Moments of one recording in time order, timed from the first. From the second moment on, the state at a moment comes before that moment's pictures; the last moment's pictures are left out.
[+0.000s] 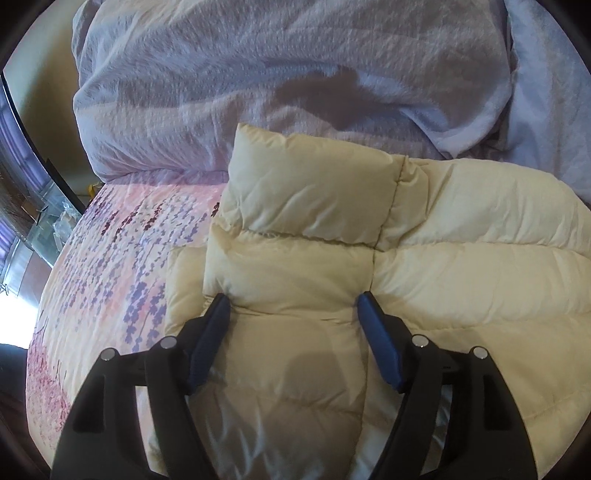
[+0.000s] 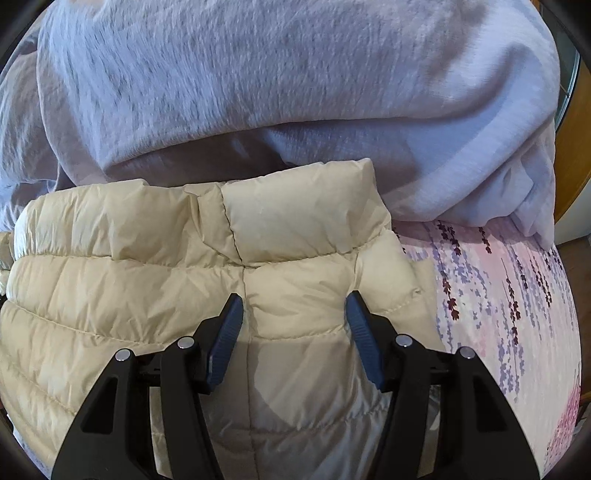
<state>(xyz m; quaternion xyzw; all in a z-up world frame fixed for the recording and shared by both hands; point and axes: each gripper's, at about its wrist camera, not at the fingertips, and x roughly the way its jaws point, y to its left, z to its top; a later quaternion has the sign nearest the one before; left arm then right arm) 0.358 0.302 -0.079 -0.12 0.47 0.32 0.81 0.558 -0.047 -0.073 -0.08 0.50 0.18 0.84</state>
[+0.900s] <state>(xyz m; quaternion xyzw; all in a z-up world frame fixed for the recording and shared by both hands) 0.371 0.311 -0.098 -0.12 0.45 0.35 0.82 0.557 -0.031 -0.130 -0.09 0.48 0.17 0.85</state>
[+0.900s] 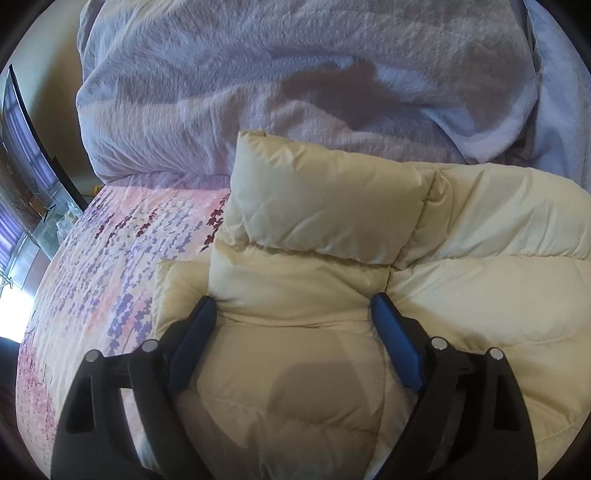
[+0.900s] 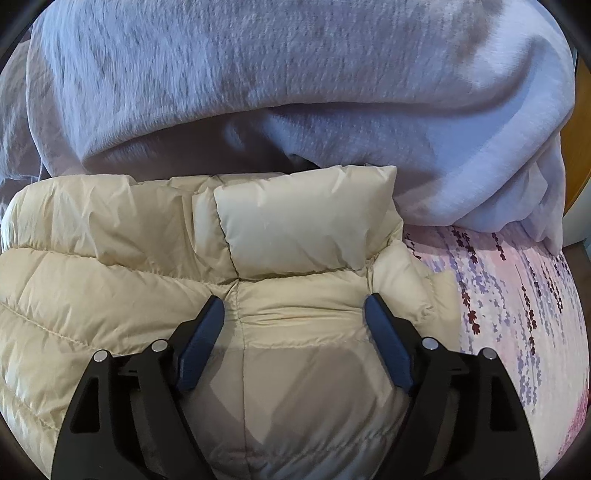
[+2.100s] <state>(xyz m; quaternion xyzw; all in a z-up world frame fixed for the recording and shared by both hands) 0.307 0.313 -0.038 -0.14 0.46 0.30 0.83 0.565 -0.059 -0.120 -0.04 0.57 0.15 0.80</state>
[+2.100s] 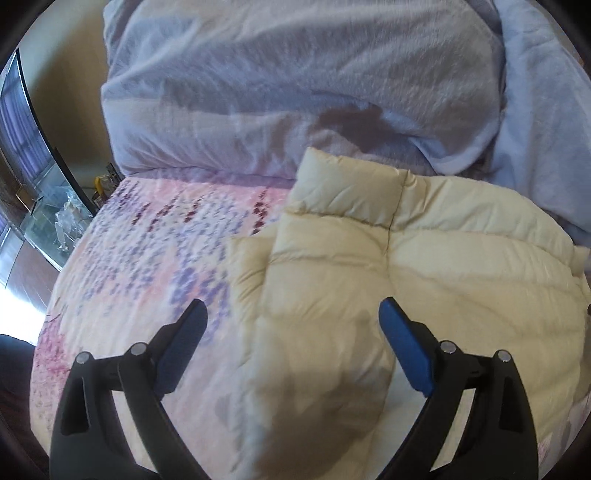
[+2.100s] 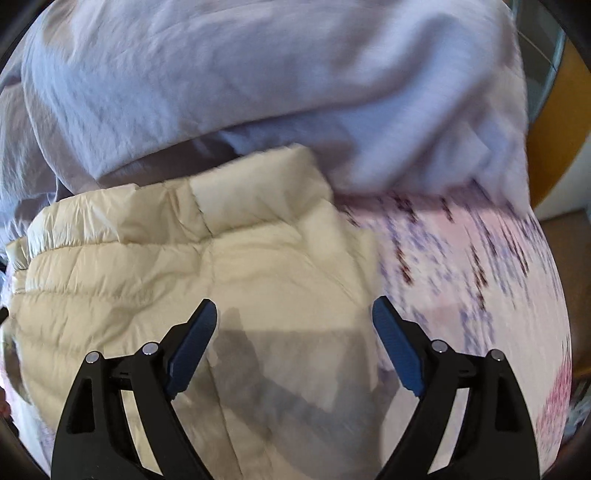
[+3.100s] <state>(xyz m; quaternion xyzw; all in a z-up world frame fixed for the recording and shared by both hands) 0.240 0.309 -0.076 -0.26 0.50 0.27 0.78 0.497 -0.141 -0.161 0.06 0.67 0.13 0.73</state>
